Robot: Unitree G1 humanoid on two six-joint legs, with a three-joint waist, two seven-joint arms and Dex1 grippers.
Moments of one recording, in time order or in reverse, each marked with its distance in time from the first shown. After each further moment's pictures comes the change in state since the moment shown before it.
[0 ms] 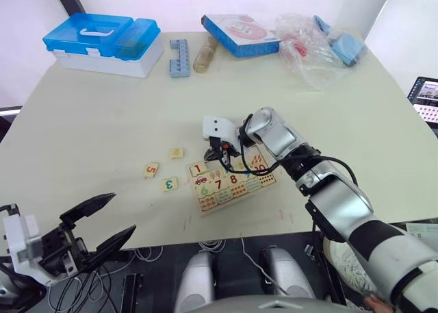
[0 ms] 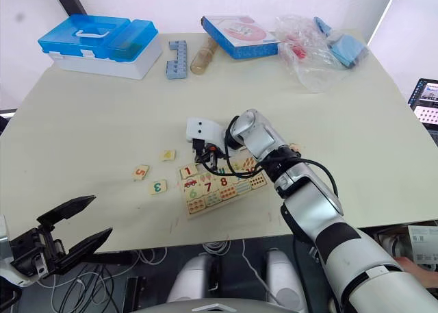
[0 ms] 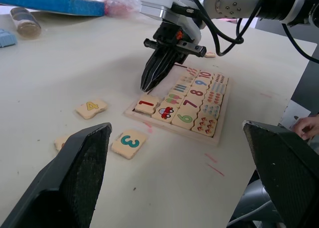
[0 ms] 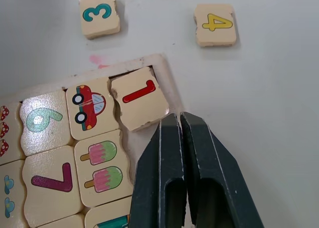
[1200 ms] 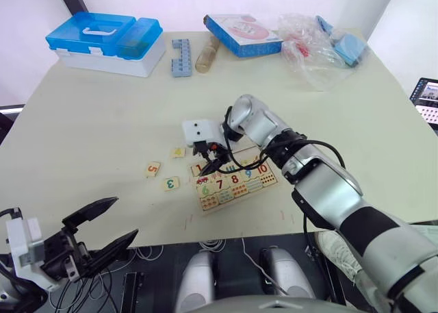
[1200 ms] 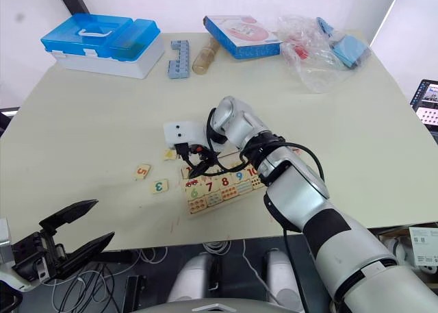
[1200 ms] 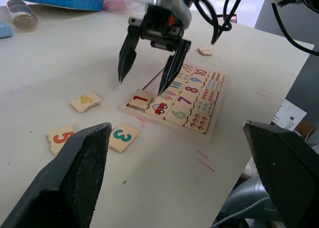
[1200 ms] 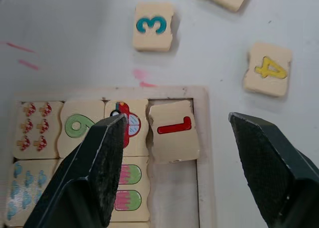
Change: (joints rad) left arm 0.028 -0.014 -0.008 -0.033 -0.001 0.017 0.008; right arm -0.180 0.070 -0.018 0.153 -0.006 -0.117 0.170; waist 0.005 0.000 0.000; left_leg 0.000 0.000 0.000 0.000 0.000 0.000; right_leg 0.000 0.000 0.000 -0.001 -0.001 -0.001
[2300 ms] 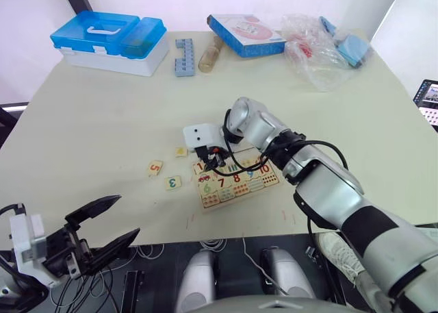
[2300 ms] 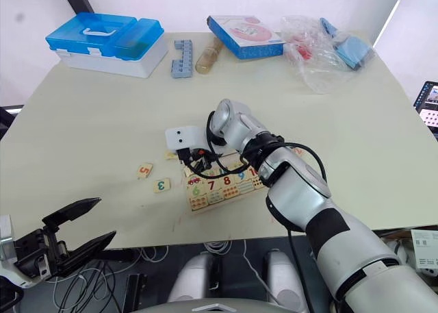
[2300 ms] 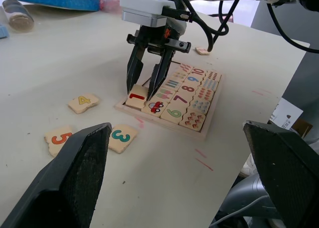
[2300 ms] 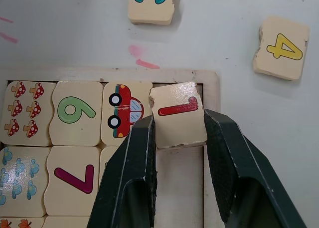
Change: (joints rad) left arm -0.020 0.024 -0.012 0.009 -0.001 0.007 -0.012; right arm -0.013 0.002 0.167 0.056 -0.069 -0.007 -0.056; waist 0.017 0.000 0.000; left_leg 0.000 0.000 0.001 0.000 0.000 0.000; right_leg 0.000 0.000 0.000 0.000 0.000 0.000
